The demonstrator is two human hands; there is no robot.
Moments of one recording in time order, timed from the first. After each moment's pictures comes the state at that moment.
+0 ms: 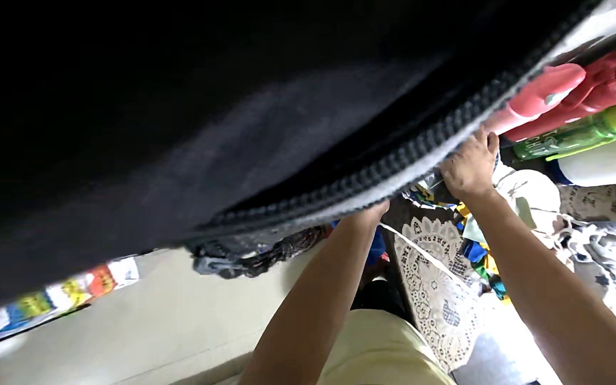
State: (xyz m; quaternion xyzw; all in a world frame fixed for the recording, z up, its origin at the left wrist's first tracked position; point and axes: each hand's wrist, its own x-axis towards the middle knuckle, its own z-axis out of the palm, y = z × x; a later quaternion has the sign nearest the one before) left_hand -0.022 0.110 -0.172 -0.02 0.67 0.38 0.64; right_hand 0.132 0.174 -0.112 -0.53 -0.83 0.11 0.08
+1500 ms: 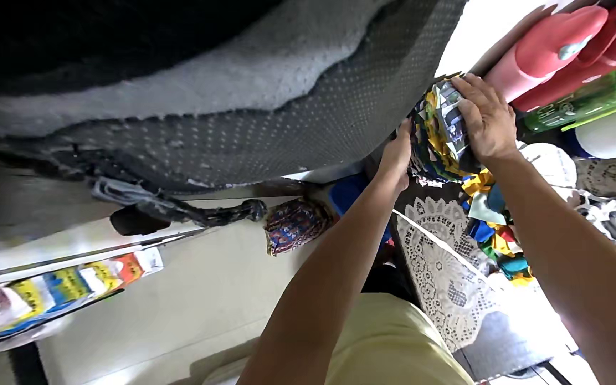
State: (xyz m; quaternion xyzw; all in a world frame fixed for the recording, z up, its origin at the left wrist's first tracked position) left_hand 0.014 0.123 -0.136 0.05 0.64 0.40 0.66; right_hand 0.165 0.200 -0.121 -0.54 -0.80 0.23 0.12
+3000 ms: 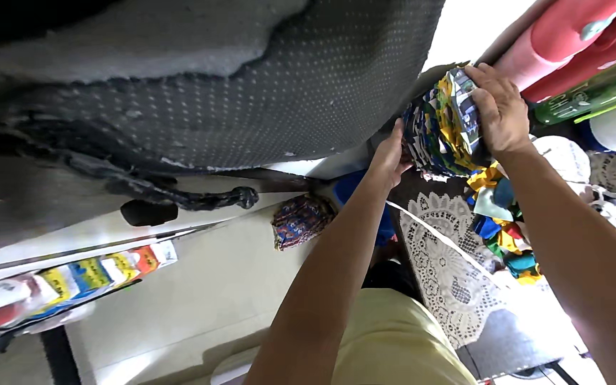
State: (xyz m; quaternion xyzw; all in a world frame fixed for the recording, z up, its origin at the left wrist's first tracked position) left_hand 0.004 0.117 -0.157 0.03 0.61 0.42 0.67; right_hand 0.179 0.205 -0.130 -0.53 -0.79 0.26 0.17
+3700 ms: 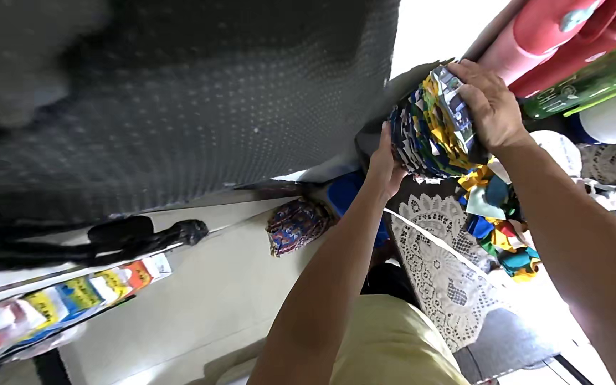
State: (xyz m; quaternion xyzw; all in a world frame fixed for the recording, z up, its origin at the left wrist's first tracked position) left_hand 0.022 0.111 -0.176 0.00 0.49 0.52 0.70; right_hand 0.187 0.217 -0.129 -0.50 -0.80 0.29 0.16
